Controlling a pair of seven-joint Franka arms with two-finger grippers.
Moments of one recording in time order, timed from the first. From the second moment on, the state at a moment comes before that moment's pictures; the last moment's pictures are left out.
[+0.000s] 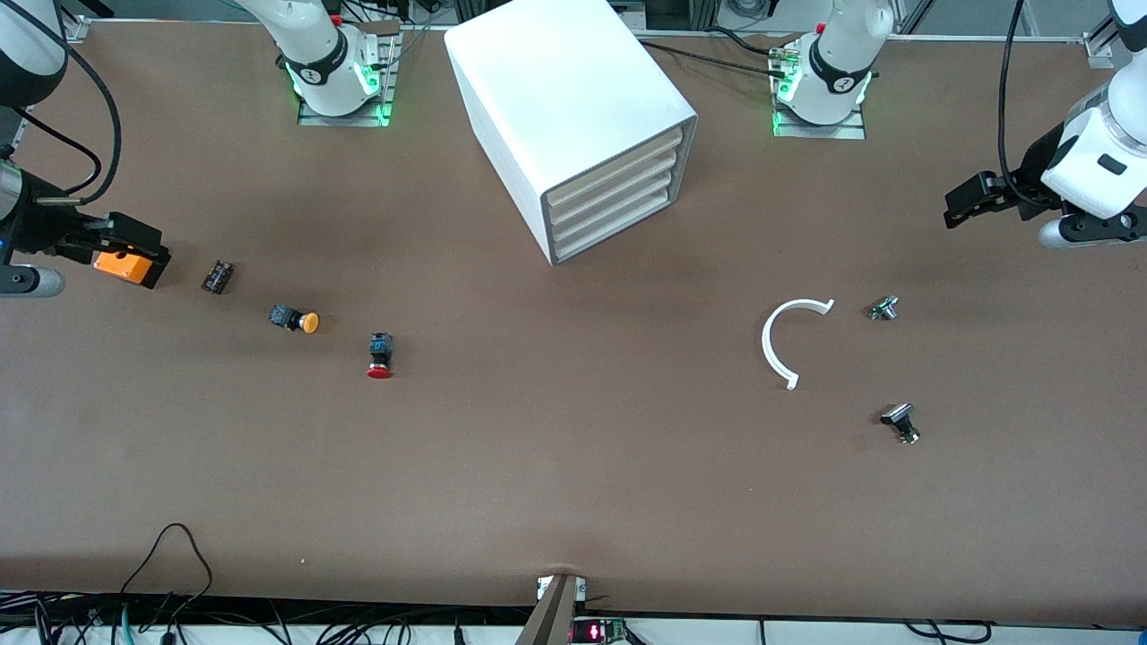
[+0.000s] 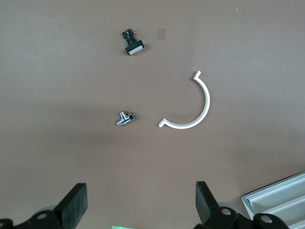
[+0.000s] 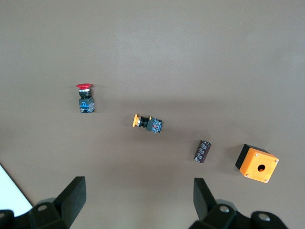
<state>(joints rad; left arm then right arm) 0.08 -0.06 -0.11 -1.74 0.00 1.60 -0.15 0.08 0.14 -0.10 -1.52 0.01 1.59 -0.03</state>
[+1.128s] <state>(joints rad) 0.08 -0.05 -0.12 -1.73 0.00 1.60 -0.15 0.11 0.19 -0.09 -1.52 0.01 1.59 -0.05</state>
